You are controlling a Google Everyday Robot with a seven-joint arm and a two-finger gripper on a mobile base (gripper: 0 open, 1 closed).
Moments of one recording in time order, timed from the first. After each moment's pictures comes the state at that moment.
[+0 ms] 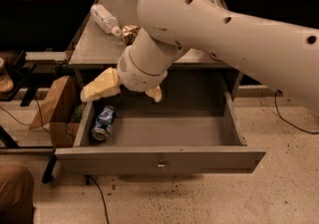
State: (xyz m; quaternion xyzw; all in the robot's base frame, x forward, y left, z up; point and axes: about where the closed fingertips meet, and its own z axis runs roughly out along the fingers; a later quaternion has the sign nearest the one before) arm 0.504 0.084 0.861 -0.17 0.95 0.23 0.13
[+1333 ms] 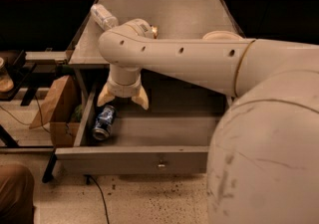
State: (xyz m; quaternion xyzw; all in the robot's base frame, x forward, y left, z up) arm 0.622 0.106 0.722 -0.02 0.99 0.09 0.10
